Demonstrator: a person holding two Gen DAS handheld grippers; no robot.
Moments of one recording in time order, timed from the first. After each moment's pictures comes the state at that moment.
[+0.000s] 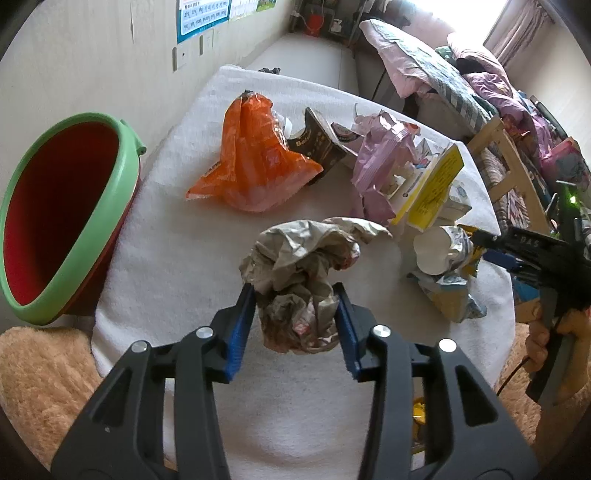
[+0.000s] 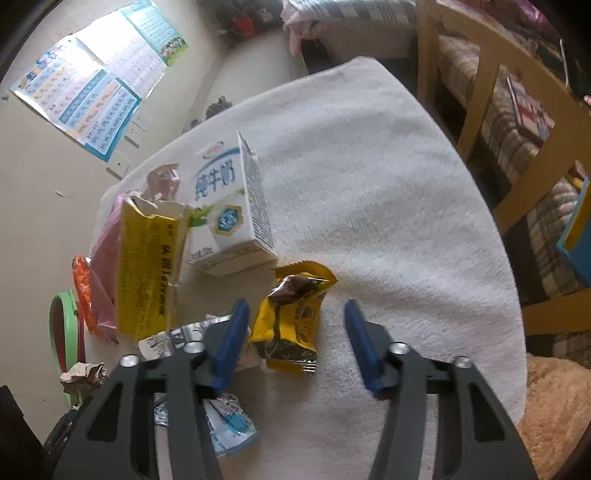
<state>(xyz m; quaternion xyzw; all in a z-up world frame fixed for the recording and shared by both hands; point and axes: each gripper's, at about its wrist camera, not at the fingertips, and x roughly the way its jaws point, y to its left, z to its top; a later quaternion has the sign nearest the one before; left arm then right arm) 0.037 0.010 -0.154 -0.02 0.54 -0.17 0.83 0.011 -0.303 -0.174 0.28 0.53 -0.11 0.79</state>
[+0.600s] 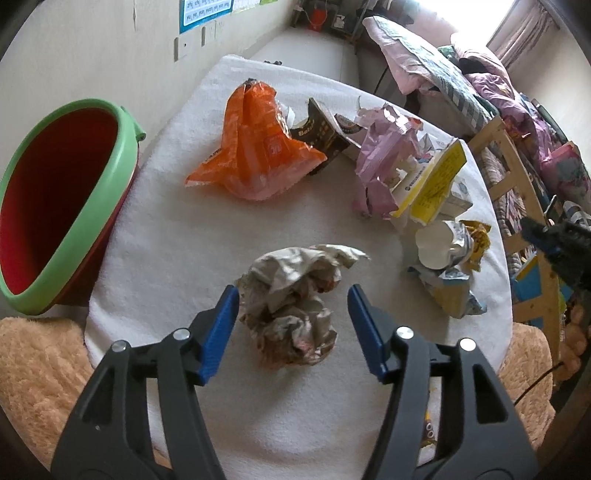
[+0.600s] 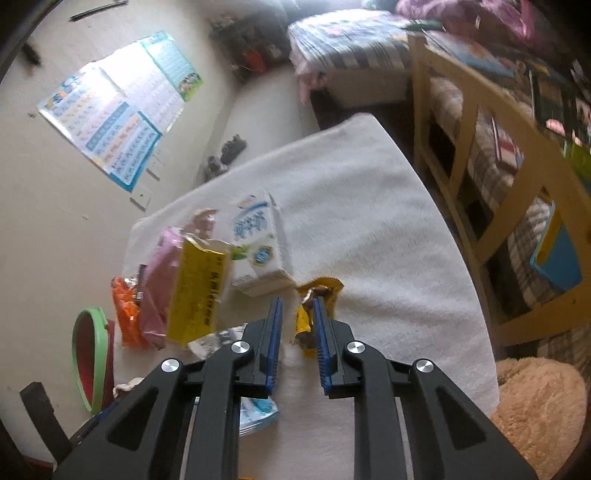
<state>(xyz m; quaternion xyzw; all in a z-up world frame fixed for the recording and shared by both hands) 0.034 0.014 -0.161 -0.03 0.55 -0.17 0.82 -0.018 -0.293 -0.101 0.26 0.45 -0.11 0.85</state>
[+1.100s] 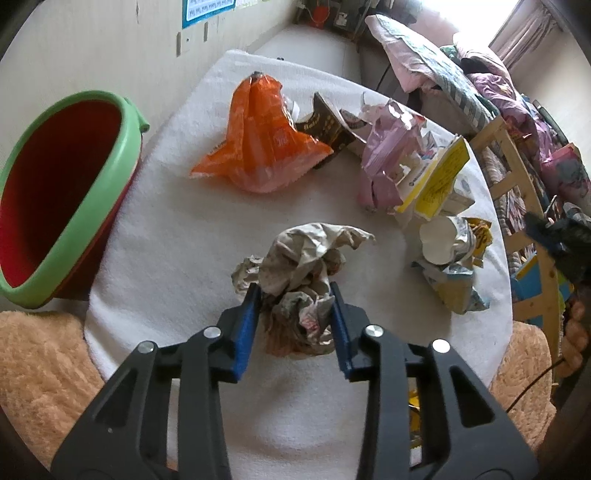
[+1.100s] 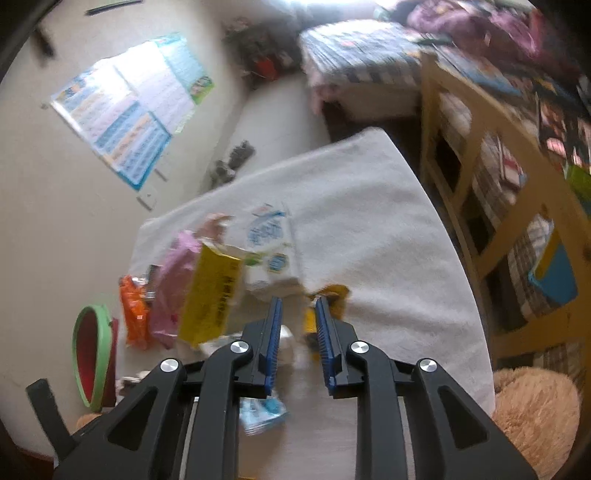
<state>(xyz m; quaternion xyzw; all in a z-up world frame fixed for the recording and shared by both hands) 0.033 0.019 -0.162 -0.04 0.55 -0.16 0.82 -0.015 -0.301 -0.116 0.26 0.47 -0.12 0.84</state>
